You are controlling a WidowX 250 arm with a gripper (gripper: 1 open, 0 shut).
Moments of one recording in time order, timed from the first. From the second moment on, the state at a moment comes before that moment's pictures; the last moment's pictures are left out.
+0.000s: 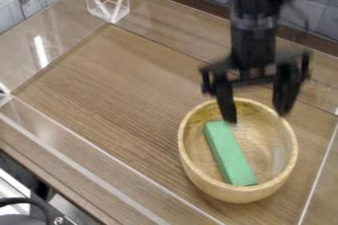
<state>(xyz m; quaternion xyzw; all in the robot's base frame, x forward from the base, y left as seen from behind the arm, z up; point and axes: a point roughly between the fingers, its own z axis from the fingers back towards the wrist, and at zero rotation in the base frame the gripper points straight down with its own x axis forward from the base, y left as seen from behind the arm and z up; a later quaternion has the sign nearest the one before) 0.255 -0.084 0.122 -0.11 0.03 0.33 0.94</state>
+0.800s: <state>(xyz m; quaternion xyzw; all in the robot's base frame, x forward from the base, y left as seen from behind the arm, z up) 0.292 -0.010 0.141 -0.12 -0.09 0.21 0.97</state>
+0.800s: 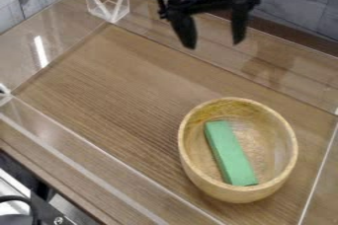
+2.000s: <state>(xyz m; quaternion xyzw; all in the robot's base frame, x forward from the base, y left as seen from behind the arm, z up) 0.326 0.013 0.107 -0.05 -0.13 0.18 0.97</state>
